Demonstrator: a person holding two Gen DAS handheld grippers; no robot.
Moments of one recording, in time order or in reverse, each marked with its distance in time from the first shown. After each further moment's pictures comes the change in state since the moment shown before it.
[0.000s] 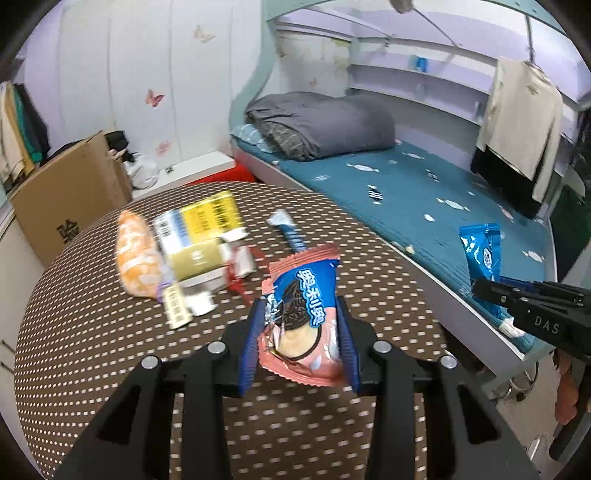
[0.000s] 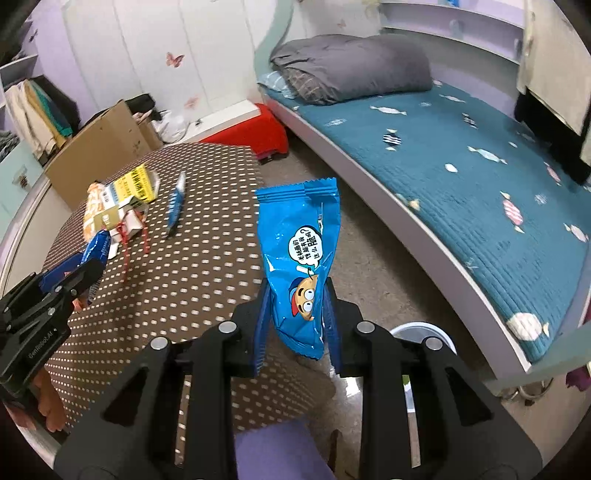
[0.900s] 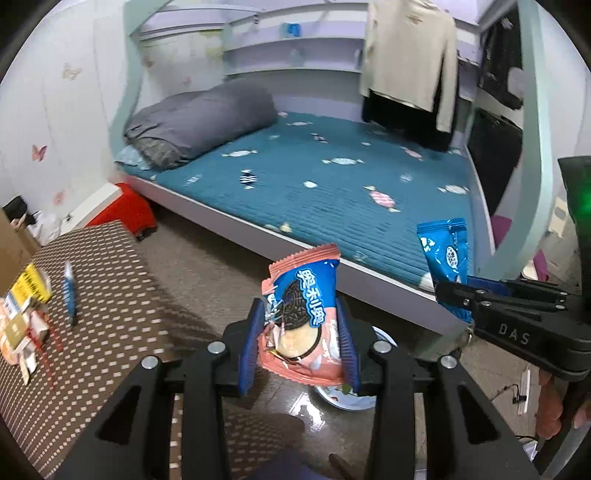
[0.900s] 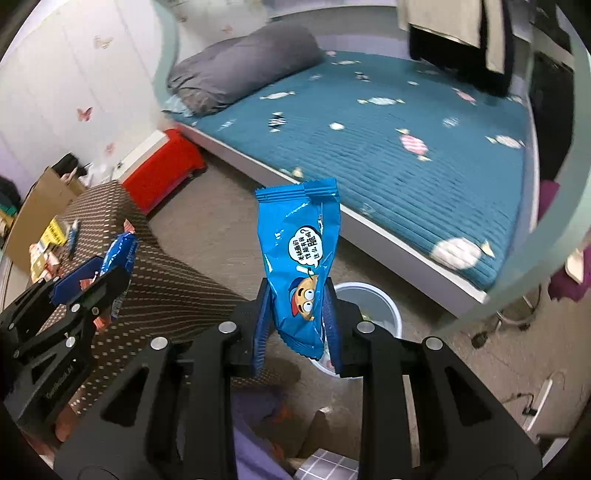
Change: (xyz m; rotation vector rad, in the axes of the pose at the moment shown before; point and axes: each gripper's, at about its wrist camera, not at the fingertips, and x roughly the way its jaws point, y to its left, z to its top) left arm 0.033 -0.214 -0.010 0.304 0.061 -0.263; right arm -0.040 -0.169 -0.064 0.329 0.009 -0.161
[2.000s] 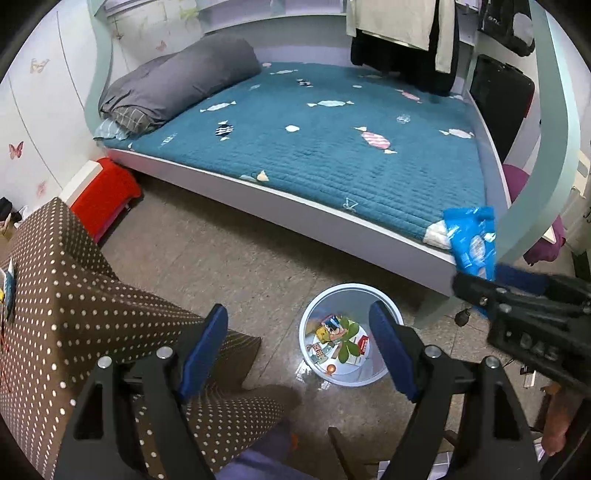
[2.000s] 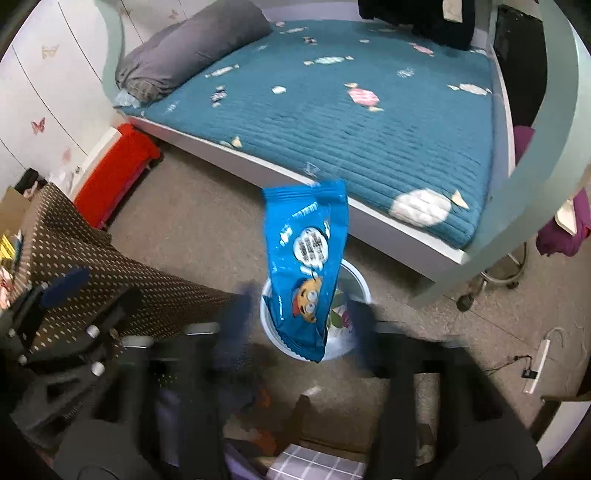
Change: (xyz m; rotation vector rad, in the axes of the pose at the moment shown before) left arm 0.087 -0.045 -0.008 0.043 0.193 0.018; right arm 0.042 -0.053 -0.014 0.115 0.055 -0.099
